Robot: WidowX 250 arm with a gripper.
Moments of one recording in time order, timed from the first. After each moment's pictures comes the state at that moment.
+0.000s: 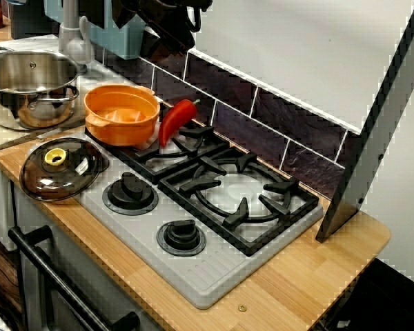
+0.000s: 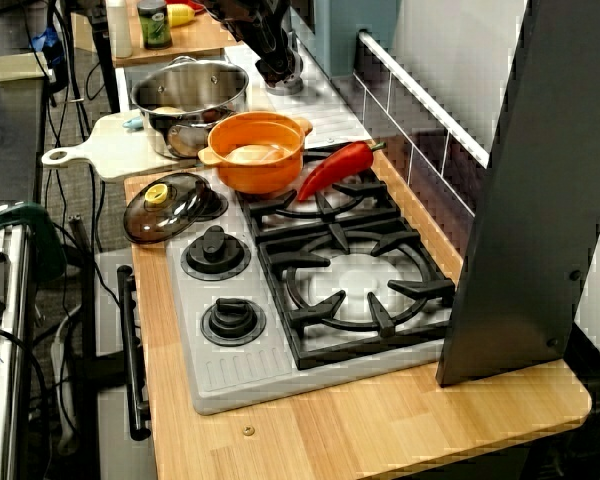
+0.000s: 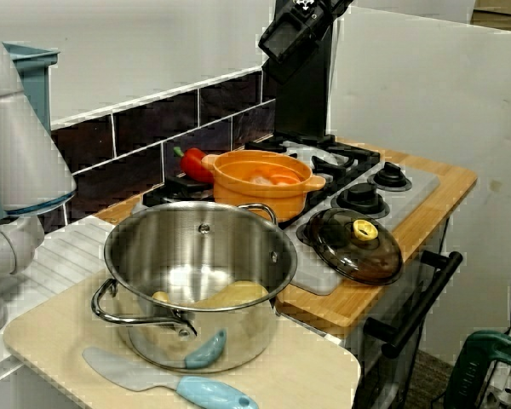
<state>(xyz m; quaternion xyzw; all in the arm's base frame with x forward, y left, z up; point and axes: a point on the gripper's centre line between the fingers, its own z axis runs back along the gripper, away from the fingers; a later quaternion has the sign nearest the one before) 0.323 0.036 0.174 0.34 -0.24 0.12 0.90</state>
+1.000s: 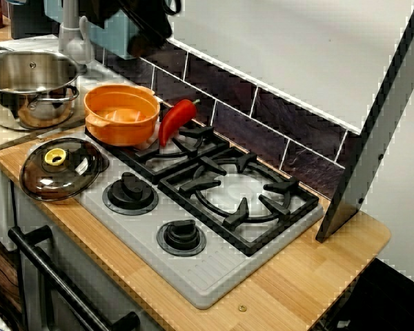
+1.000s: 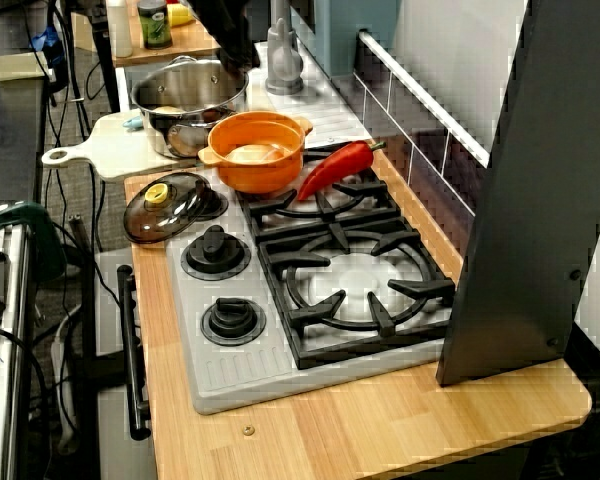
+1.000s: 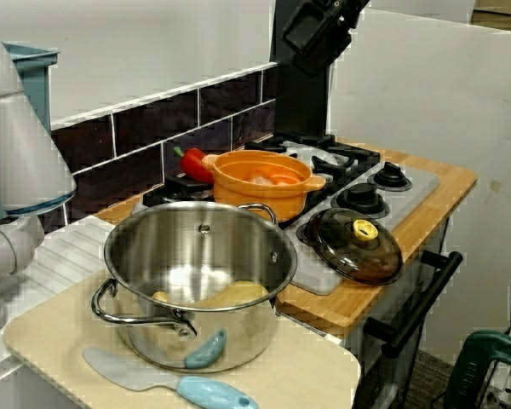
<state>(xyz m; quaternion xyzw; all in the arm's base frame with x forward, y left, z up) 0.294 0.039 0.187 0.30 -0.23 0.06 0.92</state>
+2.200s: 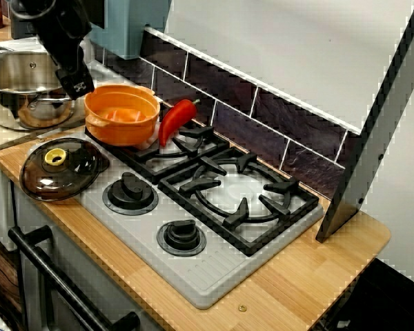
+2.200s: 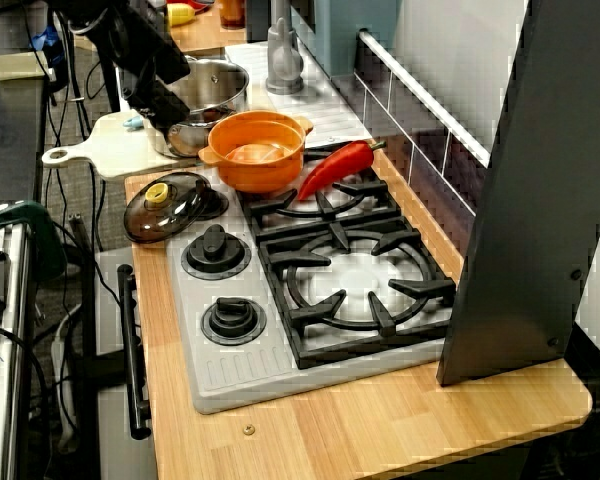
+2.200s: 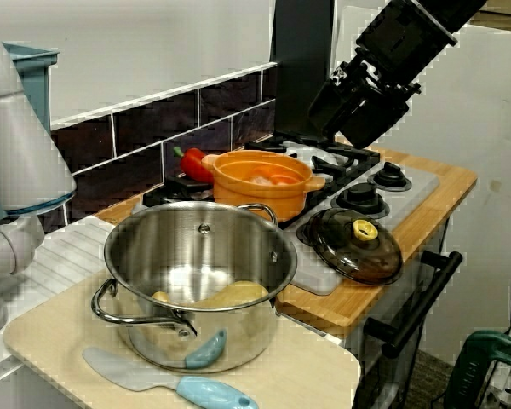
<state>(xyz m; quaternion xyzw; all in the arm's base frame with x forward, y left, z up) 0.245 0.057 0.137 0.18 -0.27 -0.14 0.93</state>
